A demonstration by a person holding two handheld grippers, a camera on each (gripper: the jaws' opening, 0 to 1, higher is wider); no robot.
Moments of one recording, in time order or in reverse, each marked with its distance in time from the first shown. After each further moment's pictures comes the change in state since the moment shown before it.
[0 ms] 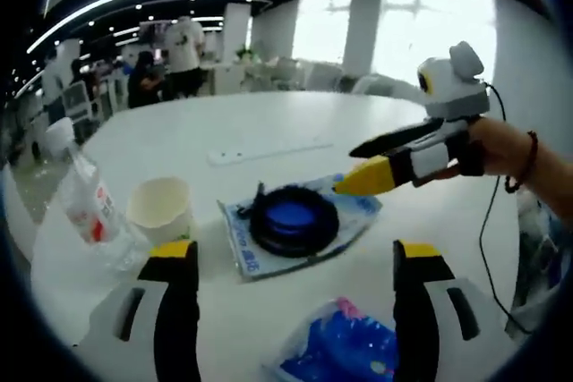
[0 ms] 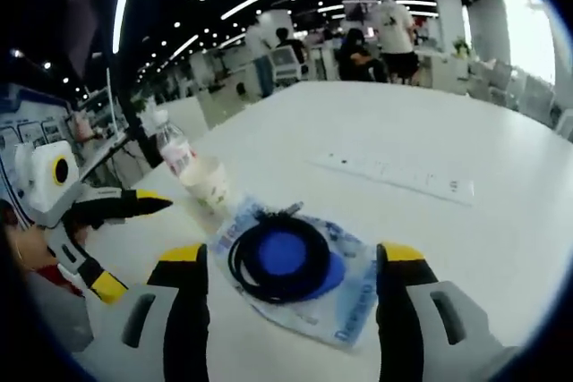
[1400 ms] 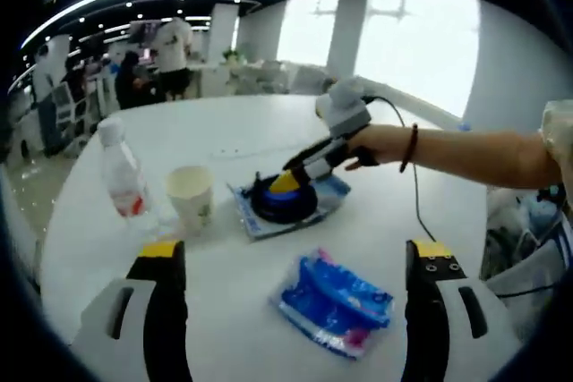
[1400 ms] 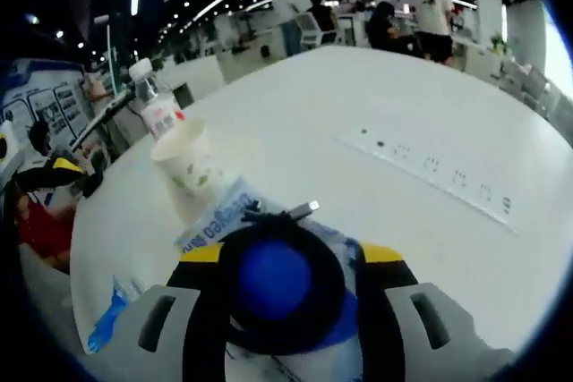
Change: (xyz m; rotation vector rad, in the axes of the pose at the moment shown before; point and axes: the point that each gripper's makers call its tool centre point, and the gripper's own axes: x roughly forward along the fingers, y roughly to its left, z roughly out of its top) left arm -0.088 0.003 -0.011 -0.012 -0.007 -0.079; right arm 0.079 -0.008 -0.019 -0.107 0.164 0.082
